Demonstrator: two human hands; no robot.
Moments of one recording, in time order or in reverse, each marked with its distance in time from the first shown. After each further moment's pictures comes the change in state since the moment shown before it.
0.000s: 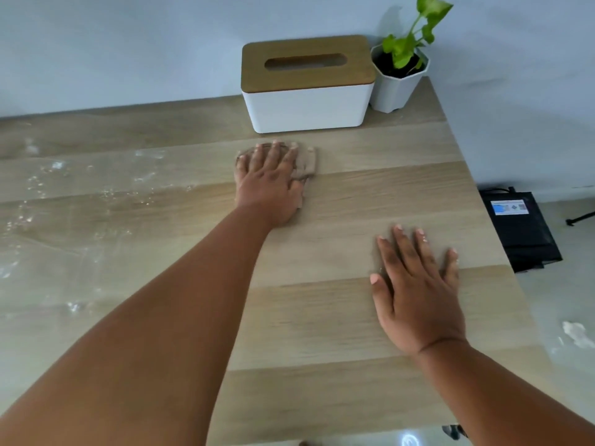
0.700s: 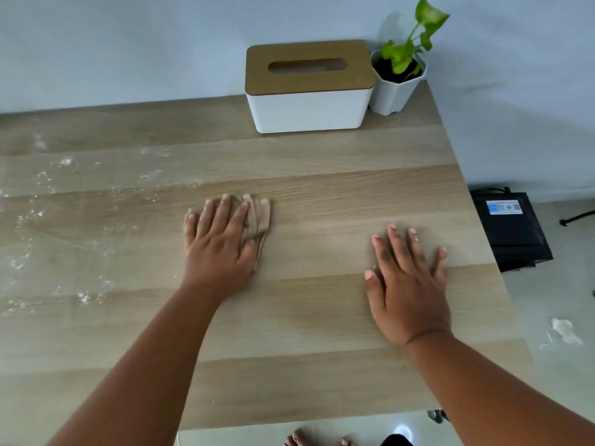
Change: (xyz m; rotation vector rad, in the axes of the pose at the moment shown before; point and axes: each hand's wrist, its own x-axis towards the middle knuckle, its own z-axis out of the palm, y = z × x) left_hand -0.132 -0.062 0.009 -0.054 0.069 -0.095; right_hand 0.000 0.000 0.005 -0.011 0.041 -0.006
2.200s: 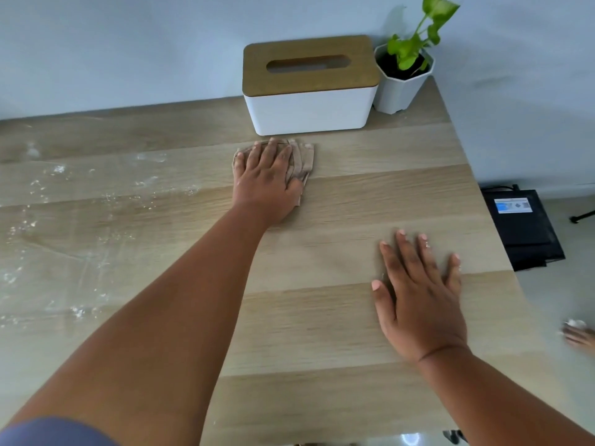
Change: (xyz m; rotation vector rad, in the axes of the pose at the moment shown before) left_hand 0.138 0.062 0.006 -0.007 0.033 0.107; right_hand 0.001 0.000 -0.003 0.023 -0.016 0.002
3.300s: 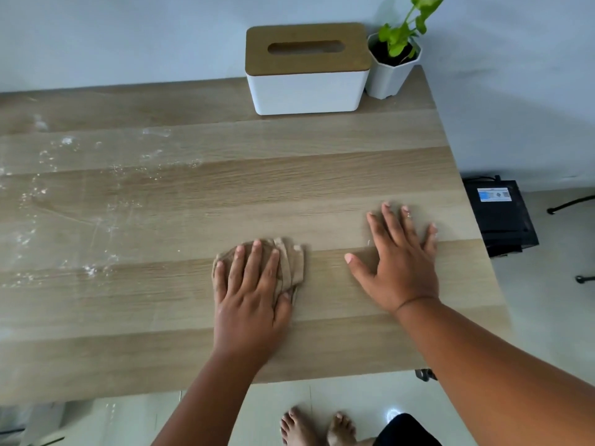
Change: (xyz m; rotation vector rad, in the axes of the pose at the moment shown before) left_hand -0.267 0.019 0.012 -0.040 0.036 -0.017; right_hand 0.001 0.001 0.003 -0.027 0.041 -0.010
